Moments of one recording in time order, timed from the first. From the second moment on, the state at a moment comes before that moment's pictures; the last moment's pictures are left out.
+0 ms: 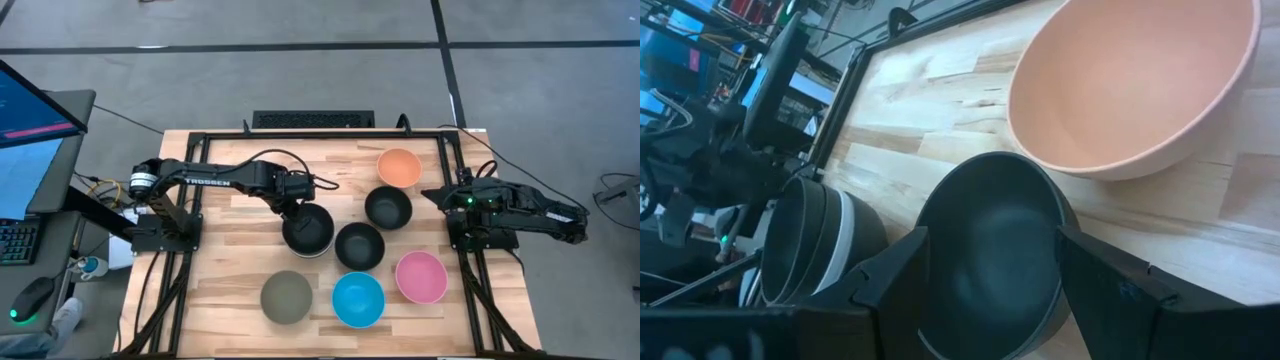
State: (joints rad) left arm 0.06 1.70 1.47 -1.09 -0.07 -0.68; right arm -0.12 0.05 0.40 -0.87 0.26 1.05
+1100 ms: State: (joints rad) left arm -0.61 1.53 1.28 -0.99 -0.37 -1.31; right arm -0.12 0.05 0.40 -0.87 0.26 1.05
